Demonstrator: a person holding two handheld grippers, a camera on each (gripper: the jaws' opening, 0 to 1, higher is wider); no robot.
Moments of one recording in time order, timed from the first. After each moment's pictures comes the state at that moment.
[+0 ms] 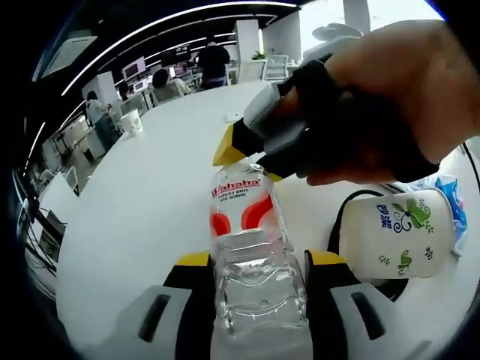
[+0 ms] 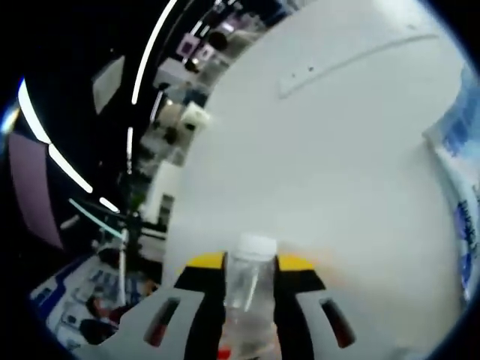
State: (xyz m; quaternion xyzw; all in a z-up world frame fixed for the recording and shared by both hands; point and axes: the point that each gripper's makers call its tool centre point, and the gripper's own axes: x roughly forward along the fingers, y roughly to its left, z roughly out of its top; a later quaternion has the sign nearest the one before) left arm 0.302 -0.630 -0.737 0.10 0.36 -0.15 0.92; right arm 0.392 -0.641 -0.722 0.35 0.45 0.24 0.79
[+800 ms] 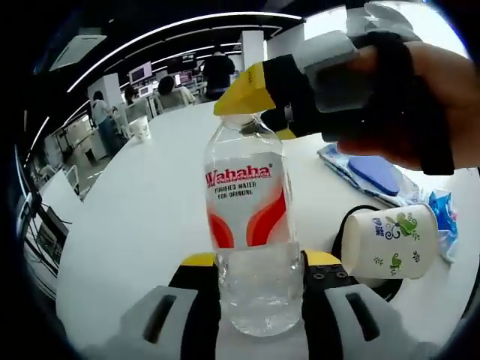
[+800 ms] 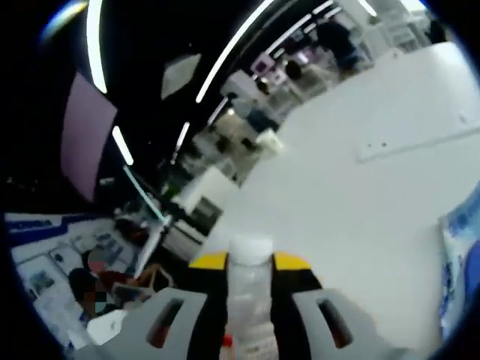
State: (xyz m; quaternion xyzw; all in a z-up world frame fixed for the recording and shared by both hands) left arm 0.305 -0.615 -0.707 0.07 0.32 -0.15 0.93; right arm 0.373 -0.624 -0.616 0.27 0.28 0.38 0.84
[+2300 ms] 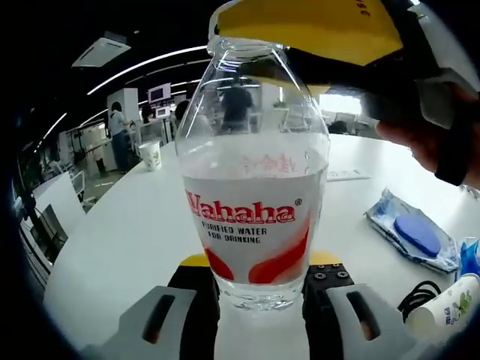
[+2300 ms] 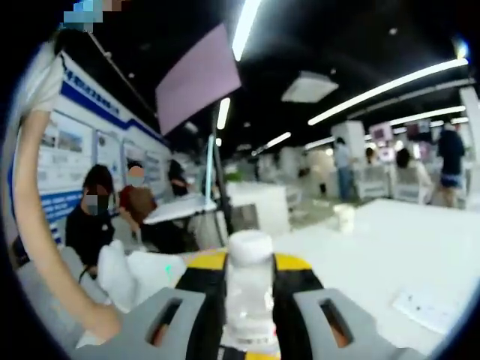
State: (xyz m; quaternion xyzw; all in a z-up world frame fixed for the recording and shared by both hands) left arm 0.409 -0.603 -0.698 0.04 0.23 -0.12 0.97; right arm 0.400 -0.592 -0.568 0.05 0.07 0.59 0.80
